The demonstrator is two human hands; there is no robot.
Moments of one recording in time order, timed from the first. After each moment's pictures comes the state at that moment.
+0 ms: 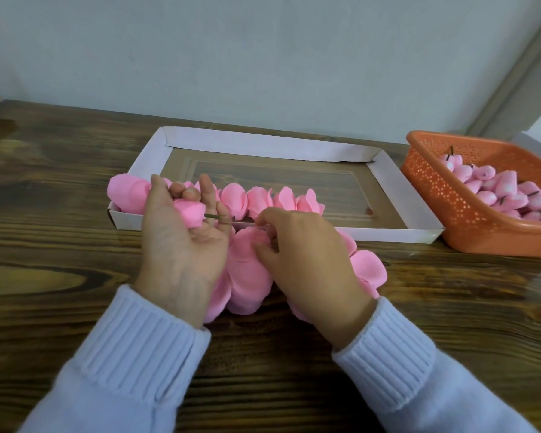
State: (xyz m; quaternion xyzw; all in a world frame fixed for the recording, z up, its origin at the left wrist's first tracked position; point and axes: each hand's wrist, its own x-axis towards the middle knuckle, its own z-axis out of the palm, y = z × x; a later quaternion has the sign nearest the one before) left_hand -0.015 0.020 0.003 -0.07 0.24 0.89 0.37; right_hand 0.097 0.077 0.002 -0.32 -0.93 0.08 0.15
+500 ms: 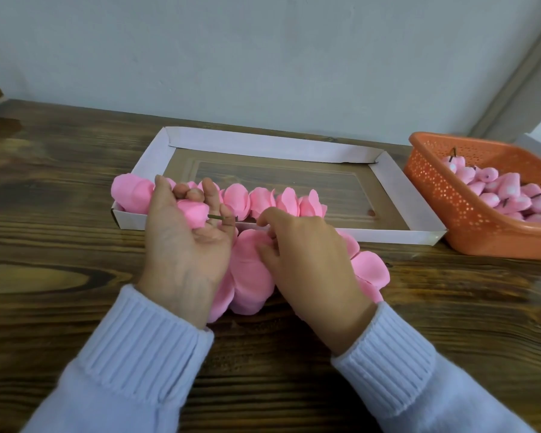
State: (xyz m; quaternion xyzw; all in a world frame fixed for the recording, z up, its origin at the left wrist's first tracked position) left_hand -0.014 0.019 0.002 -0.06 0.25 0.89 0.38; right_hand 0.097 0.074 0.002 -0.32 -0.93 0.07 0.14
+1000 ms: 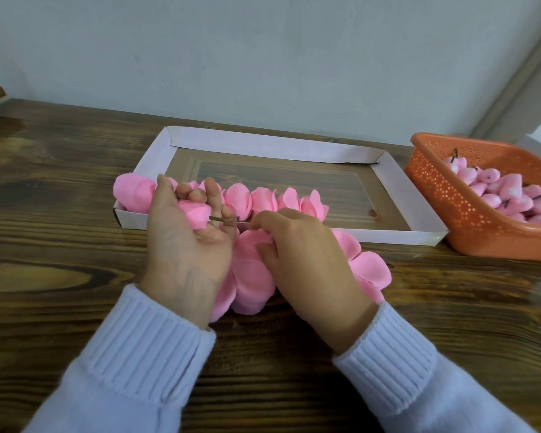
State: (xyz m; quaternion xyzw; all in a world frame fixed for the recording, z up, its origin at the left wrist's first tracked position) left_hand -0.013 0.019 0.002 -0.06 0.26 0.89 0.37; right_hand 0.096 0.074 0.003 -0.27 -0.95 0.09 0.15
